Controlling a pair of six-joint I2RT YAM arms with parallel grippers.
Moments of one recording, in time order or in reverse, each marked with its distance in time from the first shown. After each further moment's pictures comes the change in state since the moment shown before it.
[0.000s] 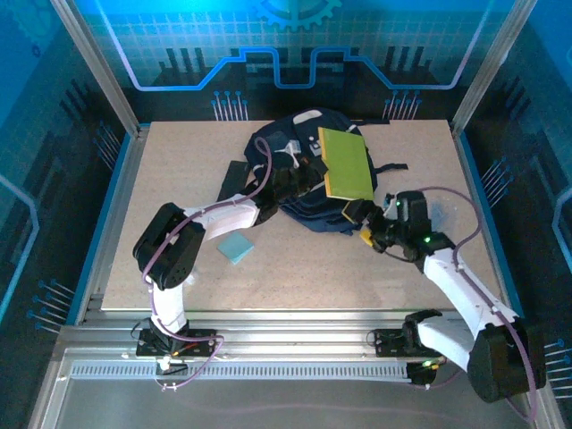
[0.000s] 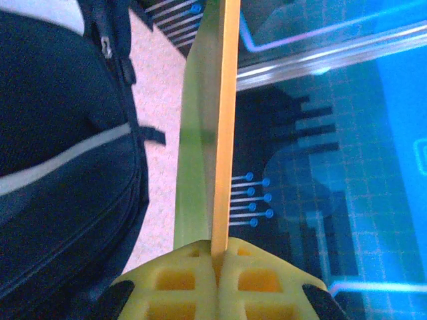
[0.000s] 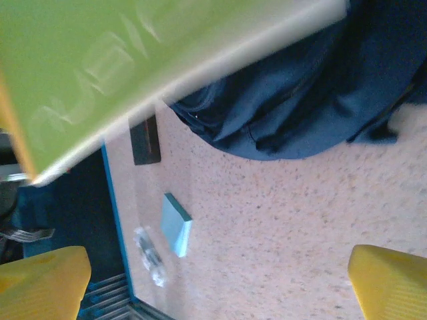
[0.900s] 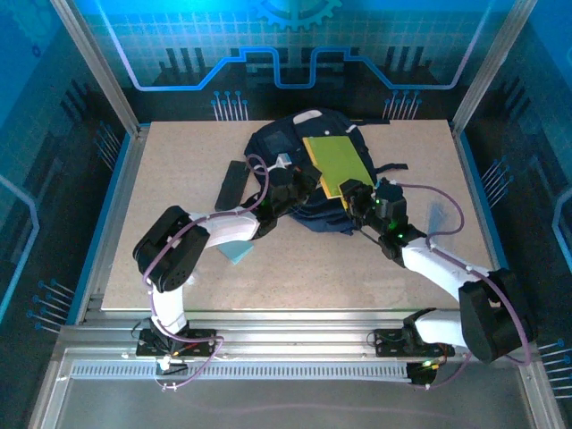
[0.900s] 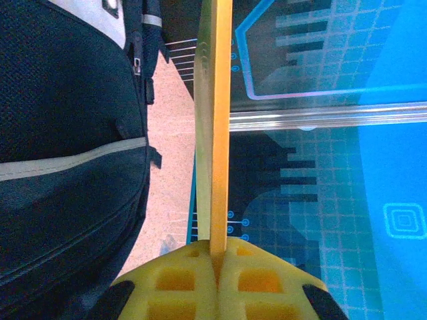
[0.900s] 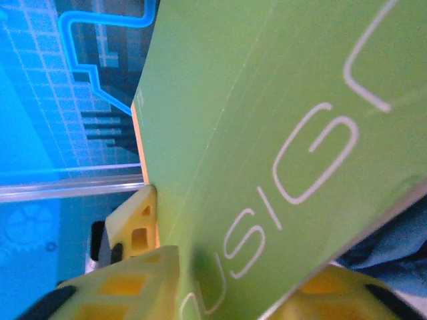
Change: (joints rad) left arm -0.040 -0.013 -0.154 0.192 -0.172 -0.209; right arm 0.130 0.242 0.000 0.622 0.319 0.375
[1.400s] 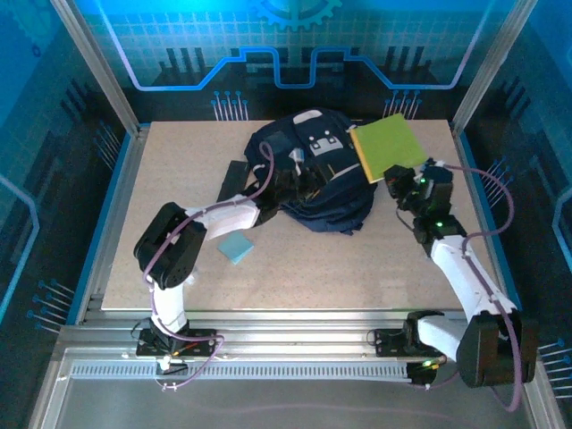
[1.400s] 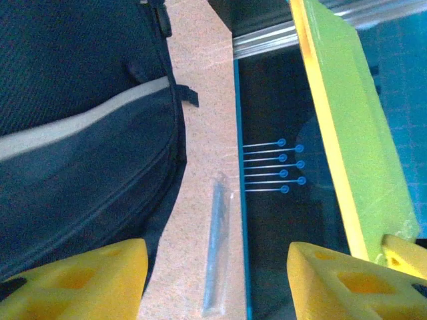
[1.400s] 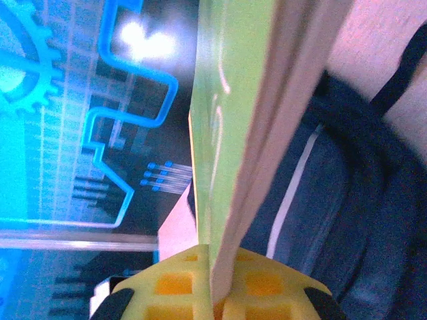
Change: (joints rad) left arm 0.053 0.039 0.200 -0.364 0.295 0.316; right arm -0.365 -0.177 0.164 -0.367 -0.110 -0.348
